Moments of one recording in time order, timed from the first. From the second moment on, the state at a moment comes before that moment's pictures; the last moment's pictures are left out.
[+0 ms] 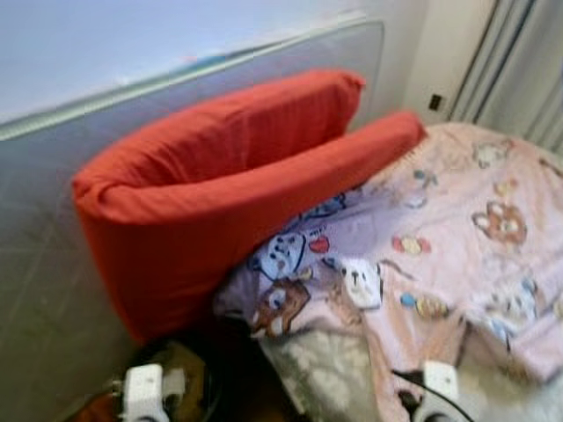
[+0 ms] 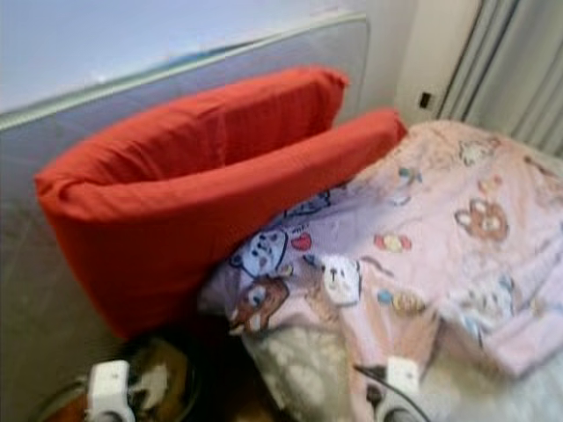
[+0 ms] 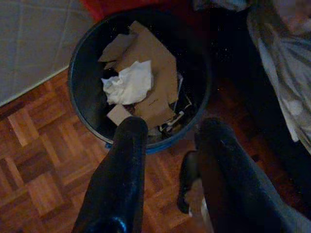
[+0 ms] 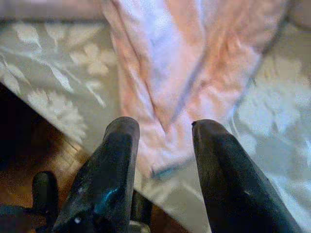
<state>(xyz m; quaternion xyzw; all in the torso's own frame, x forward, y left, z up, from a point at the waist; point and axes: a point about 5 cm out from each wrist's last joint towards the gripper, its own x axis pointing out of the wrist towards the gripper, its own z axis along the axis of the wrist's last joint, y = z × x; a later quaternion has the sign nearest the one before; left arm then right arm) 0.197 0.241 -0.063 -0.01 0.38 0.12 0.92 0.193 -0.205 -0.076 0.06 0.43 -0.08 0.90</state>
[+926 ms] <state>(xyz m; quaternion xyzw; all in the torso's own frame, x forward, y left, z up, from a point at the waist) 0.261 0.238 0.005 -0.02 0.11 0.09 0.99 0.260 -0.193 -0.016 0.03 0.17 -0.04 0.98</state>
